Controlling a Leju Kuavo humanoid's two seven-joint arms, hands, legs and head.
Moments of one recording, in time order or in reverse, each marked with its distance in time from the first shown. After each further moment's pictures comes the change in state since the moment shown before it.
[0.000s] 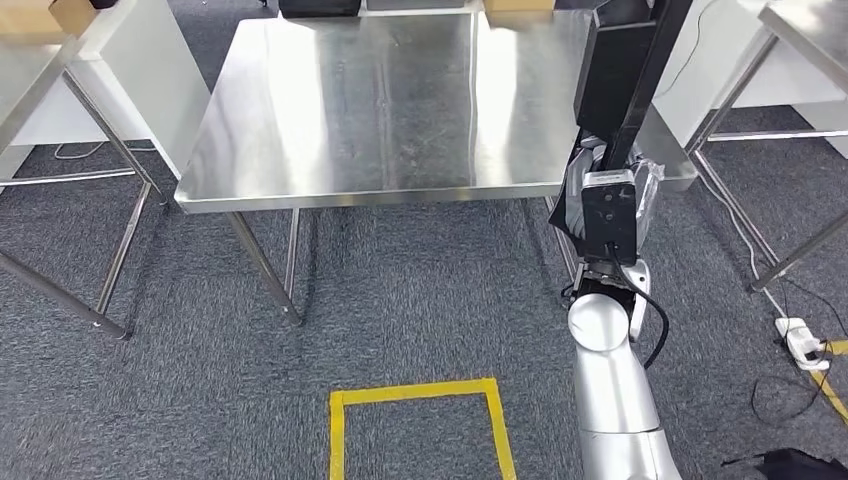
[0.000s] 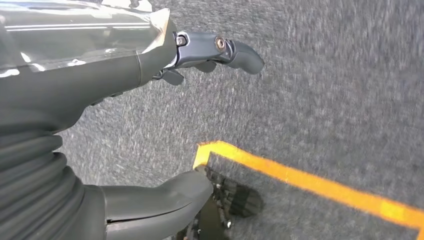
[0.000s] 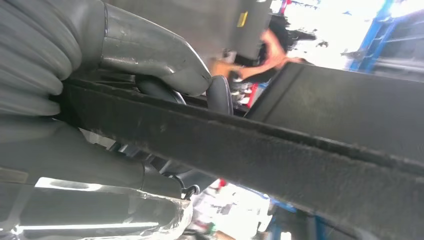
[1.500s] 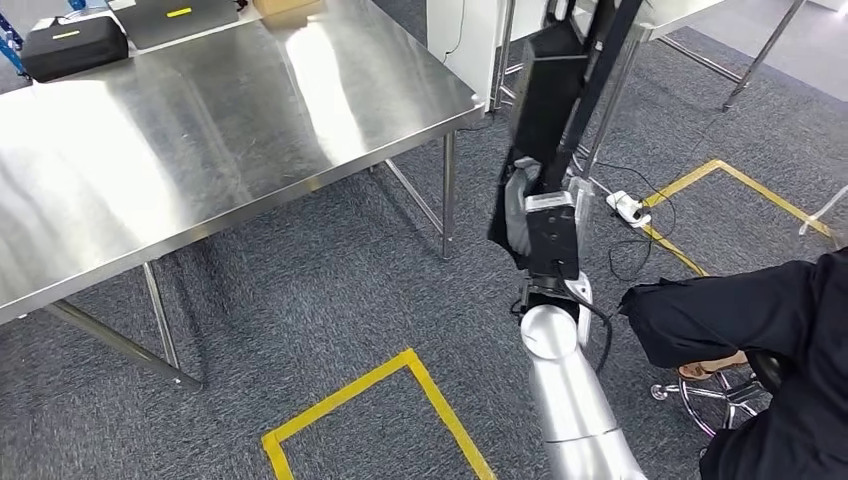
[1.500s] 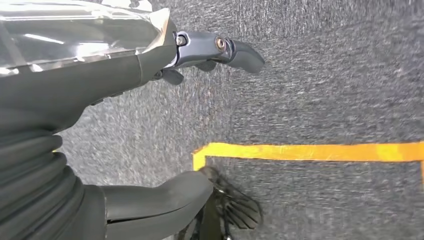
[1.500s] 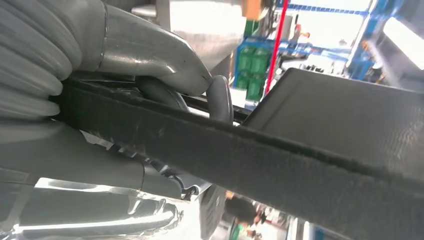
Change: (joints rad) left arm 0.010 0.003 0.029 0.001 0.094 0.040 0.026; right arm 0.023 0.072 0.112 0.123 -0.120 -0.021 -0.100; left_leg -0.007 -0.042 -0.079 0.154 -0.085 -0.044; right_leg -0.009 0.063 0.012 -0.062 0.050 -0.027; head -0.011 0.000
